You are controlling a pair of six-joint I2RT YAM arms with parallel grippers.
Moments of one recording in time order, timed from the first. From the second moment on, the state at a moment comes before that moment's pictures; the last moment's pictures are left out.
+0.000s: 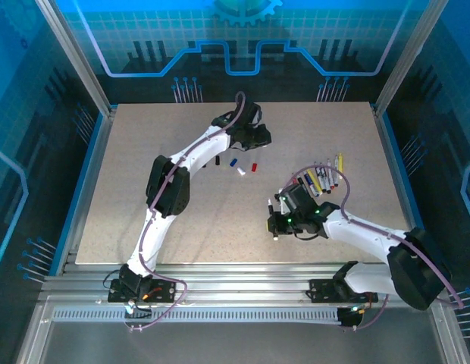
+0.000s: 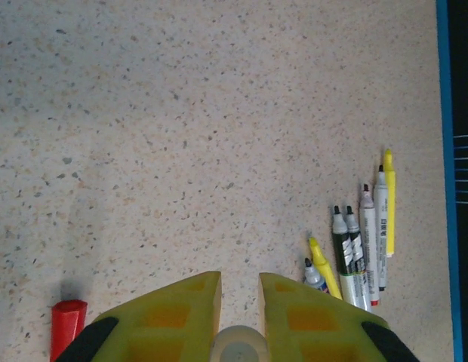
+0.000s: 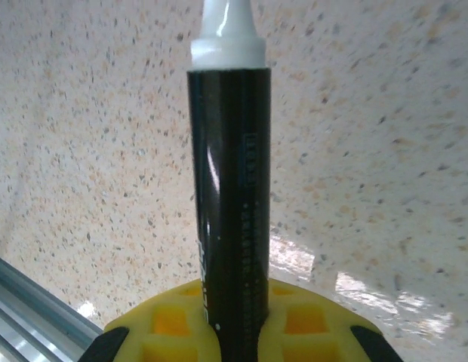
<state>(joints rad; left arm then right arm) -0.53 2.37 2.16 -0.62 0.27 -0.73 0.63 1.23 0.59 -0.39 -0.23 0.62</state>
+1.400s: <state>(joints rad) -0.62 2.49 2.11 -0.72 0.19 -0.66 0.42 1.76 1.02 -0.53 0.12 0.38</state>
